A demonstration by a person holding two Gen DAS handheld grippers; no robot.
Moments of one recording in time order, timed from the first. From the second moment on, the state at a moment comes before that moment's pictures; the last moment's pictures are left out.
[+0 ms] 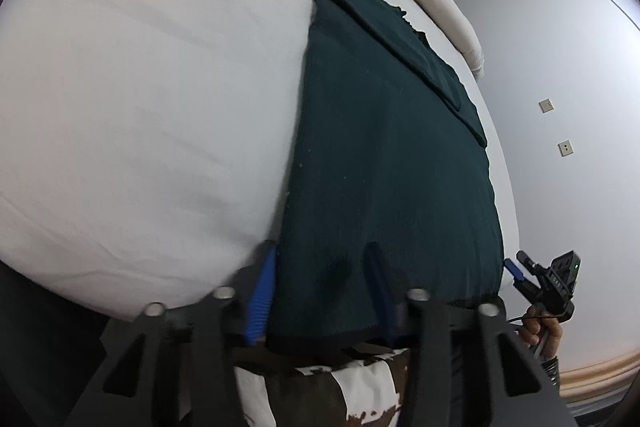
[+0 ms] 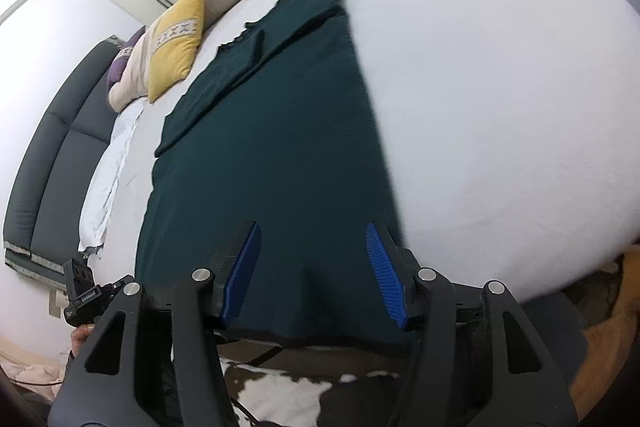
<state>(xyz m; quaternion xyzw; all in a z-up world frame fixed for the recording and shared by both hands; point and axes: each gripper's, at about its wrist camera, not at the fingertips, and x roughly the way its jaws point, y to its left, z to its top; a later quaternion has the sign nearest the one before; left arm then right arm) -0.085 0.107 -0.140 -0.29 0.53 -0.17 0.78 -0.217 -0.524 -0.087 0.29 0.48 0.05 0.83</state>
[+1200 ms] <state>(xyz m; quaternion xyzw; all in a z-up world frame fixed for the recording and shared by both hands) -0.086 0.113 -0.108 -0.30 0.52 -0.20 0.78 -0.240 -0.558 -0.077 0.34 0.50 0.10 0.79</state>
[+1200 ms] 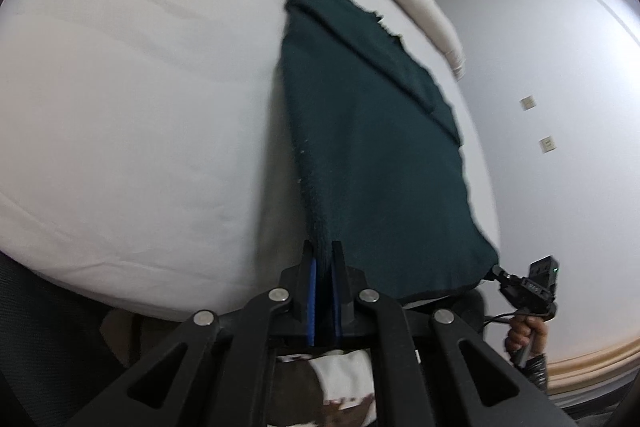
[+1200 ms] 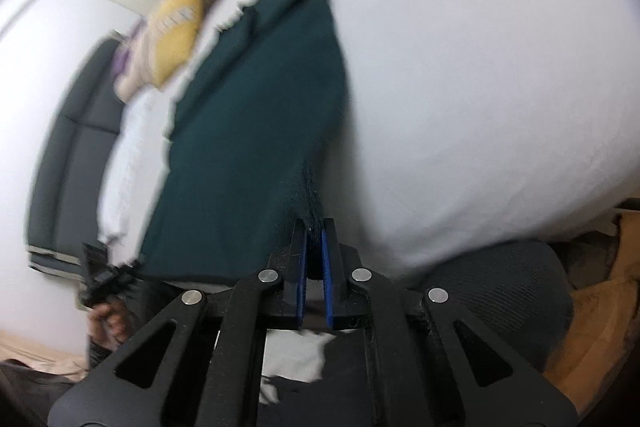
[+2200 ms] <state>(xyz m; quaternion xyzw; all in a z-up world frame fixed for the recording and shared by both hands) 0.142 0.137 -0.043 -0.51 0.38 -0.25 0.73 0.017 -0.592 0.008 0.51 0.30 0.10 0.80</state>
